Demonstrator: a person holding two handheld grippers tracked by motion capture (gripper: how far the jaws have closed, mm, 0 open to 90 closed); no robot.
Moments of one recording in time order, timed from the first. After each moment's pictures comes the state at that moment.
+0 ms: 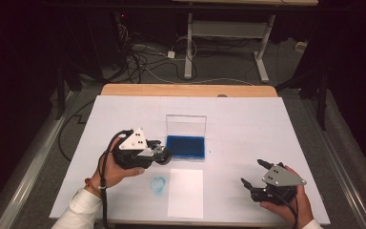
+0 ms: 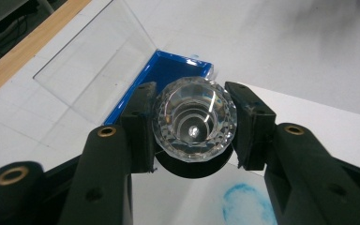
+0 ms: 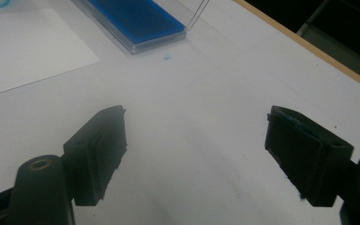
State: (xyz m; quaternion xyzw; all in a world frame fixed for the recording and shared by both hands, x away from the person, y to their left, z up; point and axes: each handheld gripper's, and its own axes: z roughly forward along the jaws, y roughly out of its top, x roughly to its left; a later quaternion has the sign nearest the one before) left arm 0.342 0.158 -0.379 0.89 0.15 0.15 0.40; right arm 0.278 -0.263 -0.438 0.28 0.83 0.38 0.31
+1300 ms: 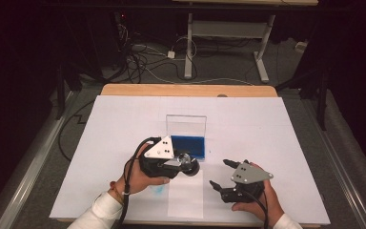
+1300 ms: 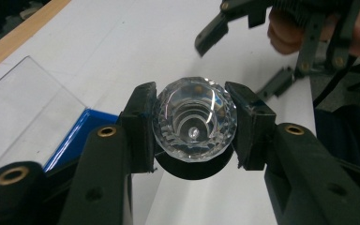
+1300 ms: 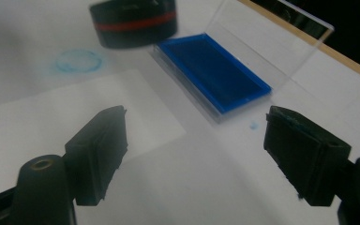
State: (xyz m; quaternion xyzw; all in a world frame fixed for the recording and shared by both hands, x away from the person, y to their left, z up) left arm 0.331 0.094 -0.380 0.88 0.10 0.09 0.46; right arm 0.287 -0.185 -0.435 0.22 0.84 0.43 0.24
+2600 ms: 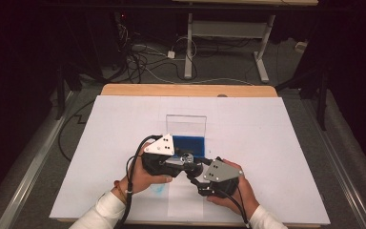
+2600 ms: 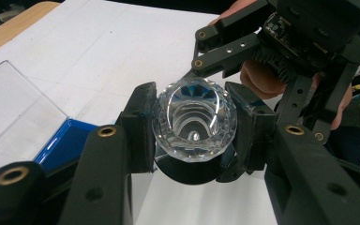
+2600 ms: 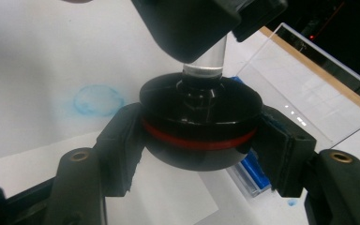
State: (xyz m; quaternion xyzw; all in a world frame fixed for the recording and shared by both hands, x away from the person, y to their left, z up) left arm 0.336 0.093 -0.384 0.87 0.11 0.05 0.48; right arm 0.296 -0.127 -0.433 0.17 0.84 0.44 0.25
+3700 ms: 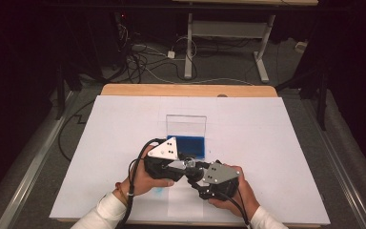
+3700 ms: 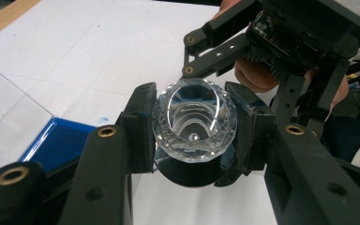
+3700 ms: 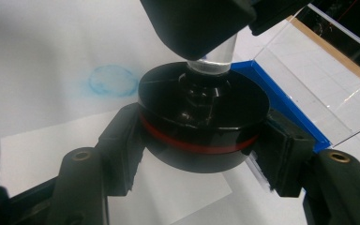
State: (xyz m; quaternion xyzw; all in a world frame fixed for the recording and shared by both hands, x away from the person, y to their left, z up) left arm 0.332 0.087 -0.386 0.87 0.09 0.04 0.47; right arm 0.293 -0.128 -0.435 0.16 0.87 0.42 0.23
